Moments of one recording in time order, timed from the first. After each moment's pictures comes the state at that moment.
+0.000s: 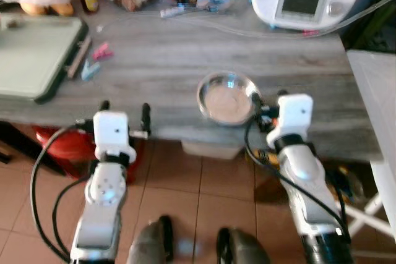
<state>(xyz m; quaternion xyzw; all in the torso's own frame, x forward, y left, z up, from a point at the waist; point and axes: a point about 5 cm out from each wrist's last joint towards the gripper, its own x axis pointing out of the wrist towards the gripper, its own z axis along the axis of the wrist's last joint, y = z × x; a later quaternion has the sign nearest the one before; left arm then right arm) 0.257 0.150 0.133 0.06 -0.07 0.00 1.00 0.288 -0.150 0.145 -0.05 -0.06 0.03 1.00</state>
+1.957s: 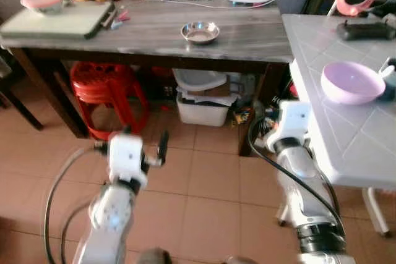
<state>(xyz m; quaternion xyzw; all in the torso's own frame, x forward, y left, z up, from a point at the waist) 0.237 0.135 0.111 0.03 -0.03 -0.08 1.00 0.309 -0.145 0.126 0.01 -0.02 0.03 1.00</state>
